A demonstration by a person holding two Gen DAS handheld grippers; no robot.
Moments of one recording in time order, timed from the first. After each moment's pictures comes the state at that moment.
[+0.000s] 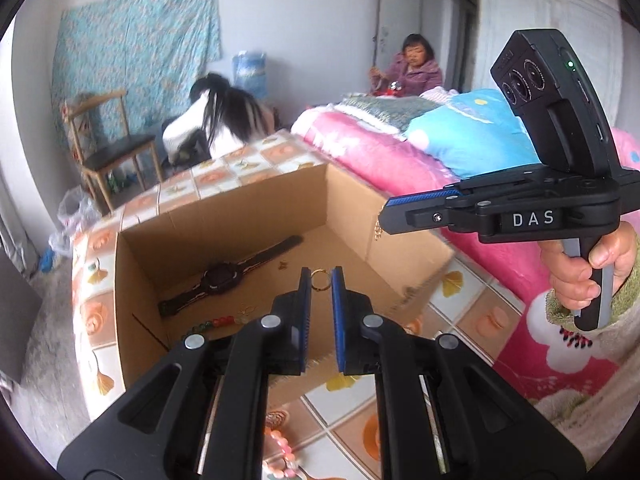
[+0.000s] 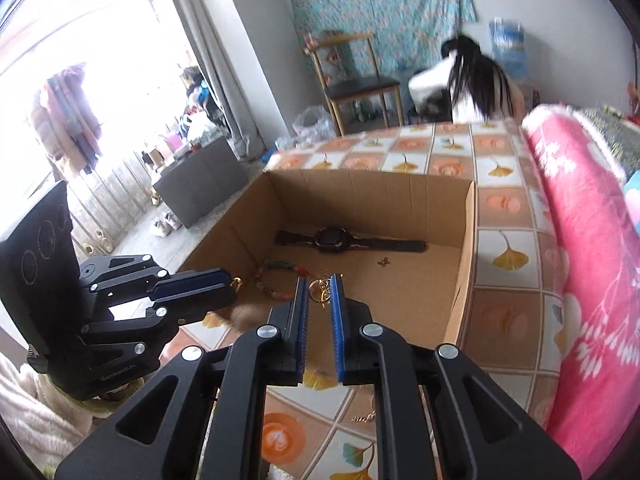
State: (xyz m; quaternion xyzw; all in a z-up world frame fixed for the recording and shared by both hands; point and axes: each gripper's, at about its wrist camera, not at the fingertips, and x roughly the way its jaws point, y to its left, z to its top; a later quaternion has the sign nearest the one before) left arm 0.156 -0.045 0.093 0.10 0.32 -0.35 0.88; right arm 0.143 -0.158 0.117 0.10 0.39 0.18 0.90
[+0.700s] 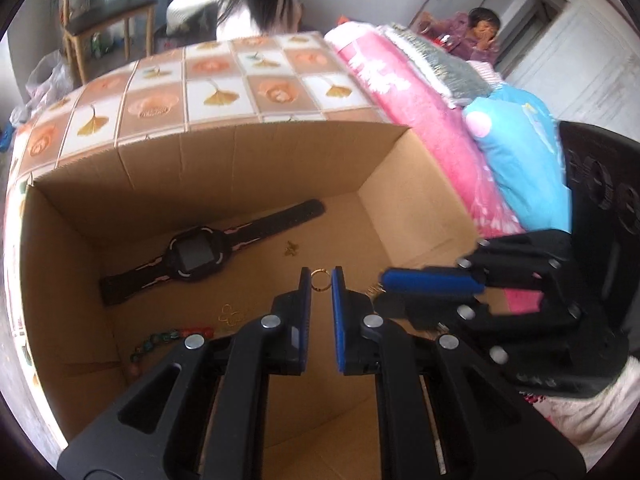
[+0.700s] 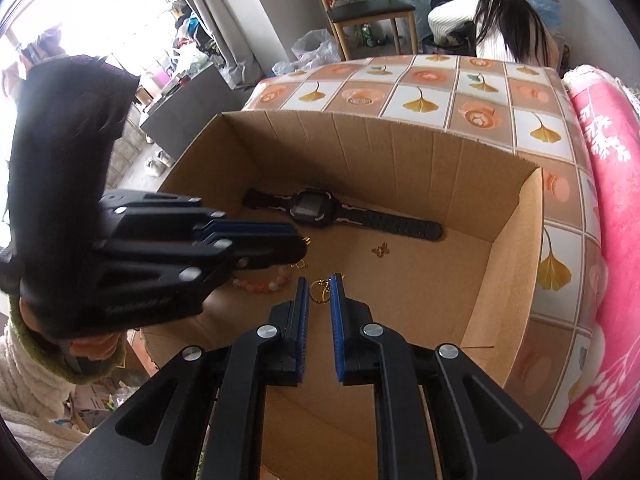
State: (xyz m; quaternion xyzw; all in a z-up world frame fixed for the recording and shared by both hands) left arm 0.307 -0.071 0.036 0.00 0.53 -0.32 0.78; right arm 0.247 -0.142 0.069 0.06 0.52 0.20 0.83
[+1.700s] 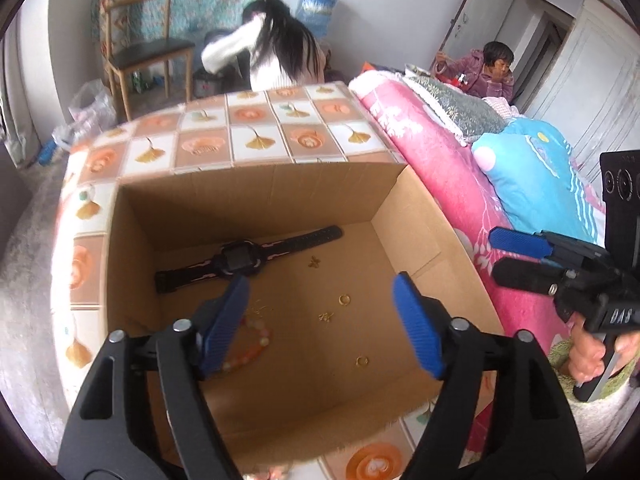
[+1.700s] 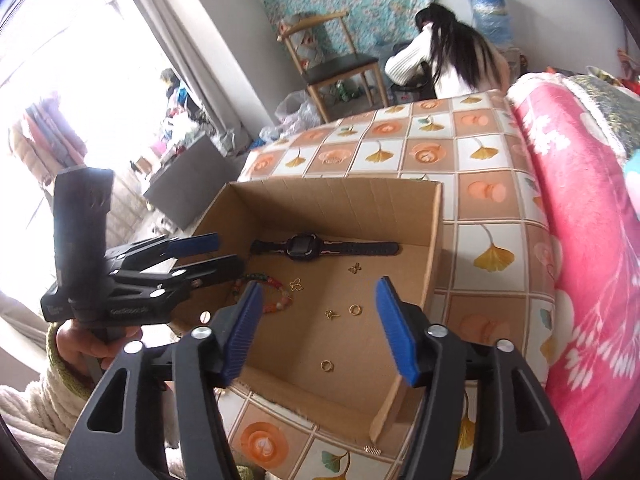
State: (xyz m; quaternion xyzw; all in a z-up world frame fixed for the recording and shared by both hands) left arm 0.252 -0.040 0.090 0.00 0.44 -0.27 0.86; right arm 0.177 -0.201 0.123 0.14 0.42 0.16 0.88
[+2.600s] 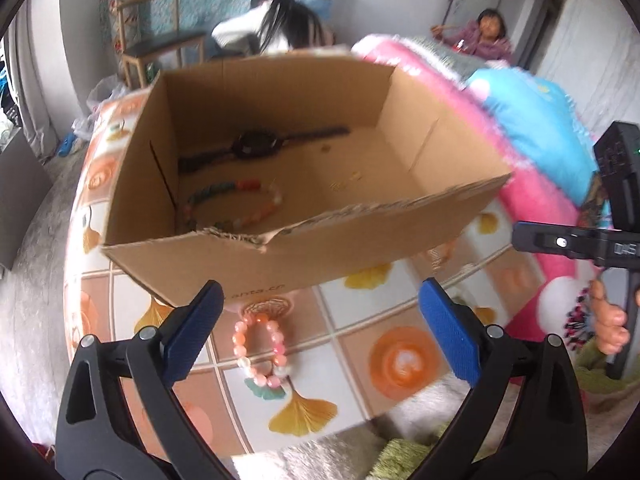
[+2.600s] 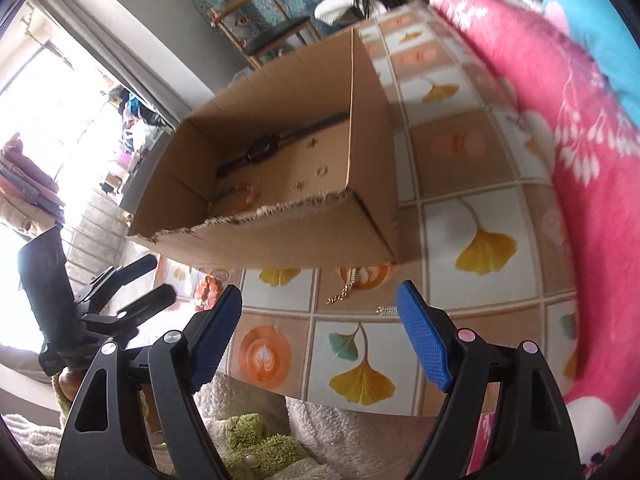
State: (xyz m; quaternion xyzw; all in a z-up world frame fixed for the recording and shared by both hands) left arm 0.150 -0.008 0.019 0.05 0.46 -0.24 0.85; right arm 0.087 -0.200 0.031 0.23 0.49 0.08 0.83
